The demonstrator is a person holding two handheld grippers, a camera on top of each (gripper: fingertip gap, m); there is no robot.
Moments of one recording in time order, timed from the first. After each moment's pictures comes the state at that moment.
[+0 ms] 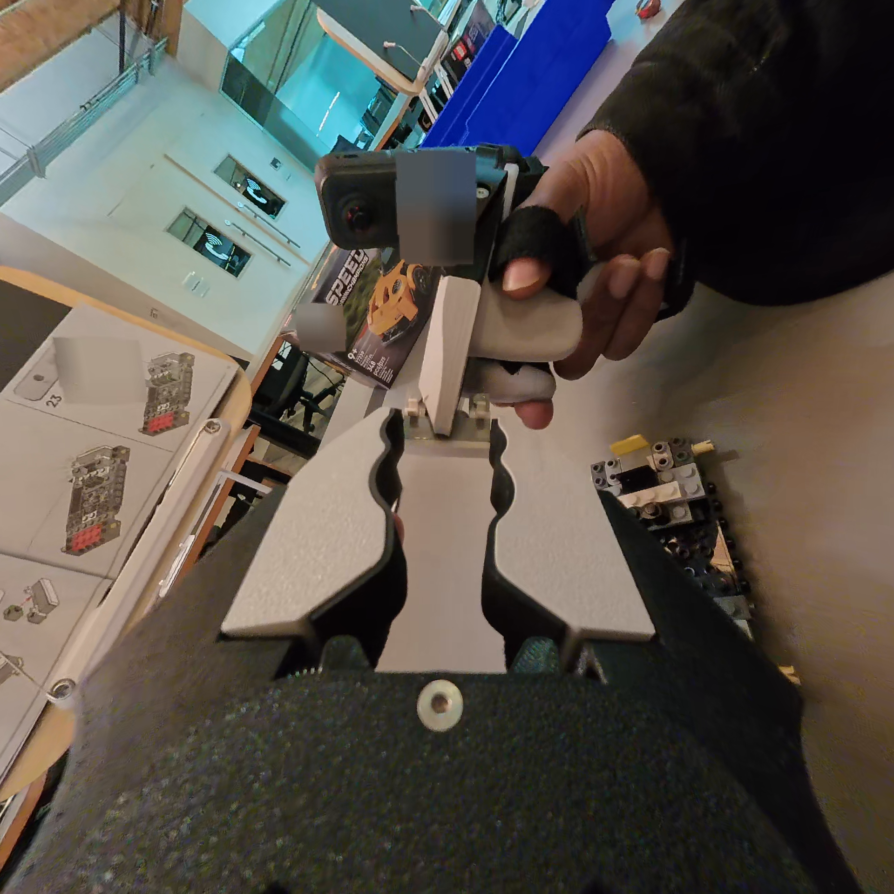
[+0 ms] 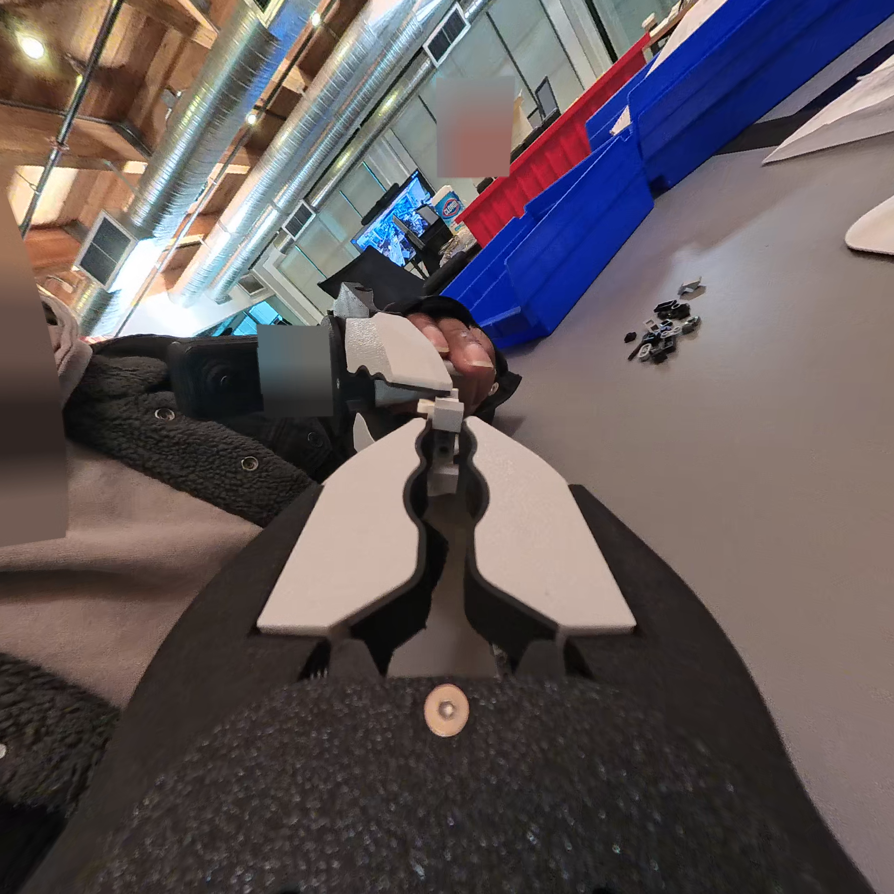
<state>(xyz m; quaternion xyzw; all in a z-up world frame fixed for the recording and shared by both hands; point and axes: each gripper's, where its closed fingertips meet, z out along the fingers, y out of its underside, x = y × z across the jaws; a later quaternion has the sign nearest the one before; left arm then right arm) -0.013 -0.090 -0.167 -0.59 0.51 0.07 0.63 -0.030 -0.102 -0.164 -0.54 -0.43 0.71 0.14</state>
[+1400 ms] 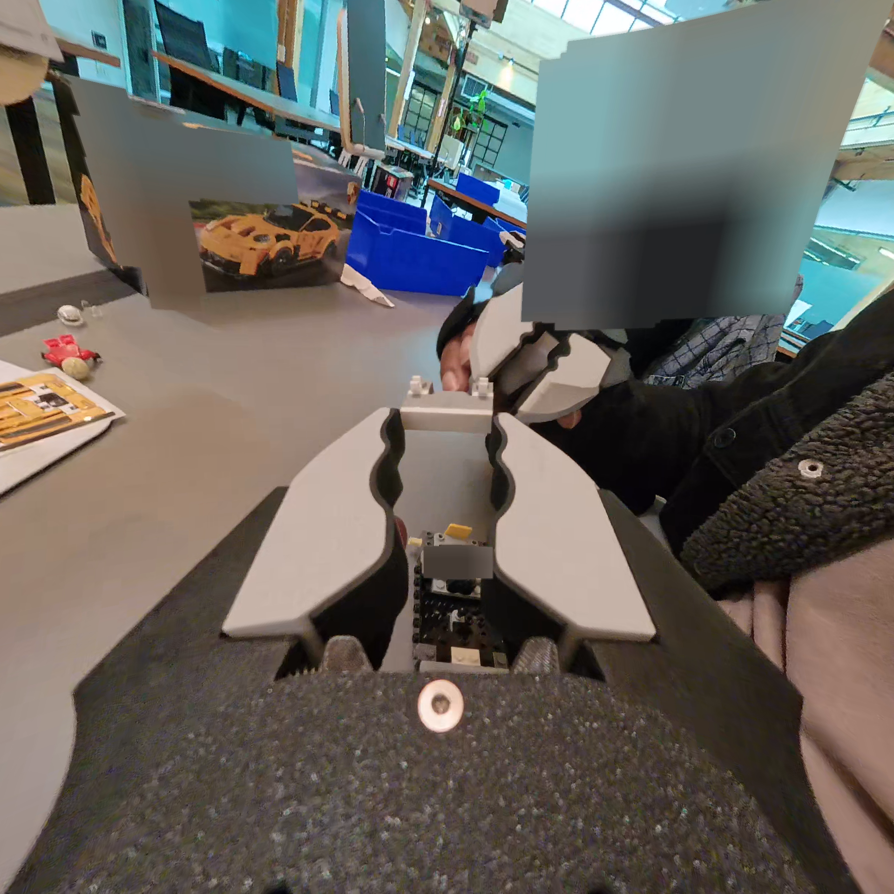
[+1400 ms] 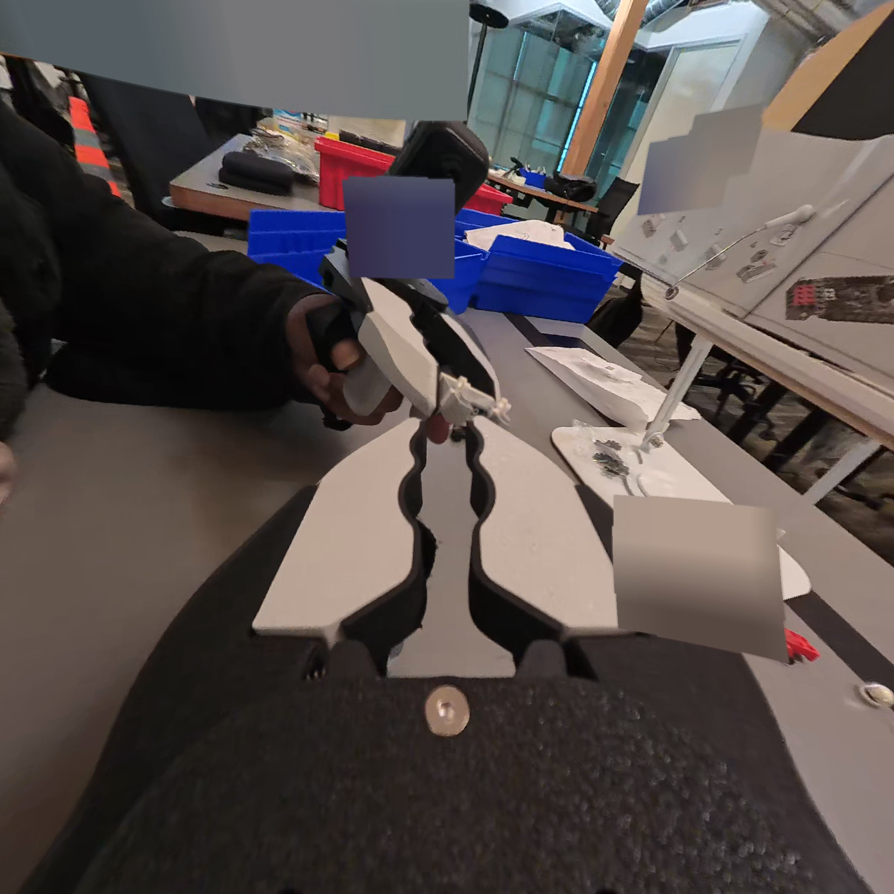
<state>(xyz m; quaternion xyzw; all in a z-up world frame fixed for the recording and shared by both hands) -0.035 -0.086 -0.152 -0.69 0.25 -0.44 0.52 -0.024 -0.097 -0.141 -0.43 -0.60 0.44 0.51</state>
